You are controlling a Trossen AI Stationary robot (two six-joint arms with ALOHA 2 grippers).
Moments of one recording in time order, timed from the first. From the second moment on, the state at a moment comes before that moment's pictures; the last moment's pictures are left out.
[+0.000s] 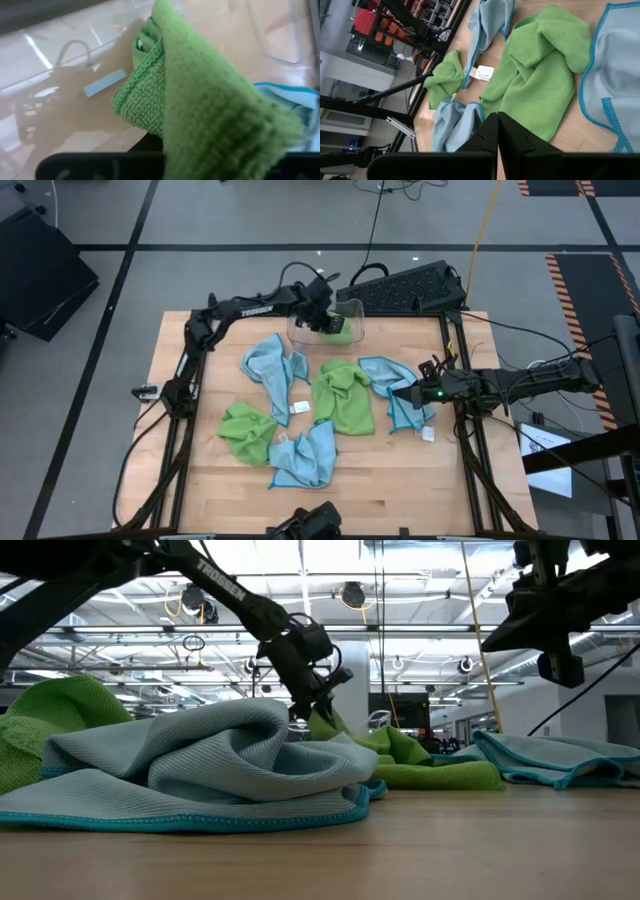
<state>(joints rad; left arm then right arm) 0.59 2.20 1.77 -0.61 0.30 -0.61 0.11 0.55 0.33 -0.22 0.21 1.13</state>
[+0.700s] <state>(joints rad) 0.57 2.15 1.77 -0.74 0.04 -0.59 0.11 0.56 0.33 -0.22 0.21 1.14</state>
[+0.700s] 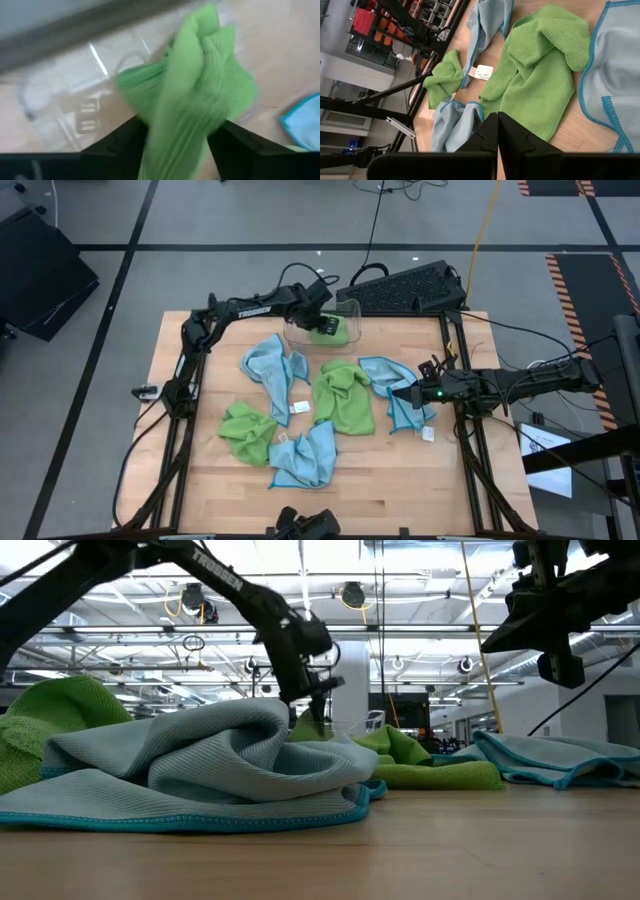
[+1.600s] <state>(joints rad) 0.55 1.98 1.78 -0.75 0.05 -0.45 0.11 0.56 0.33 -0.22 0.18 1.09</state>
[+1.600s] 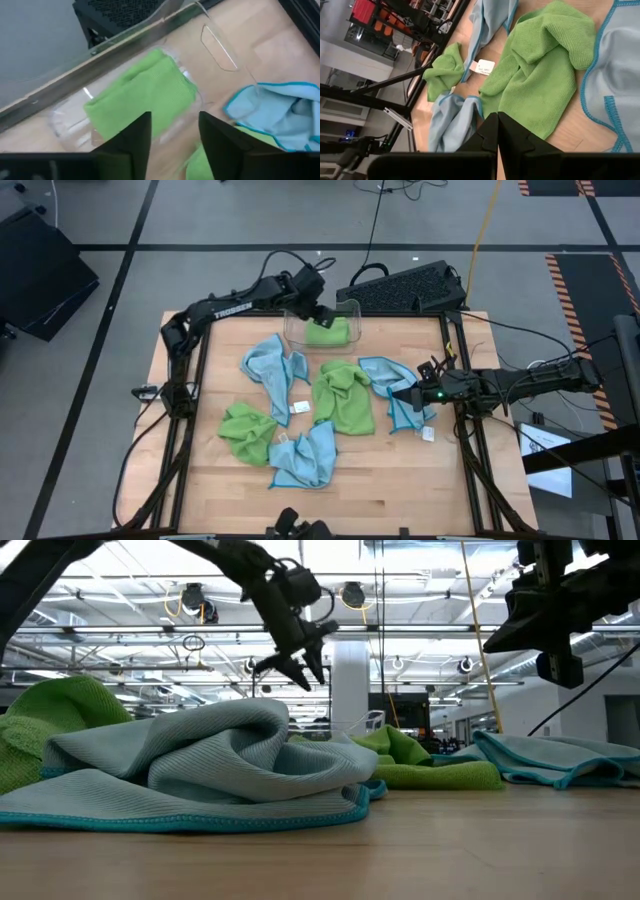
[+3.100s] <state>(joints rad) 0.45 1.89 1.77 -0.85 -0.14 -0.53 0.11 0.55 0.33 -0.22 -0.01 1.04</state>
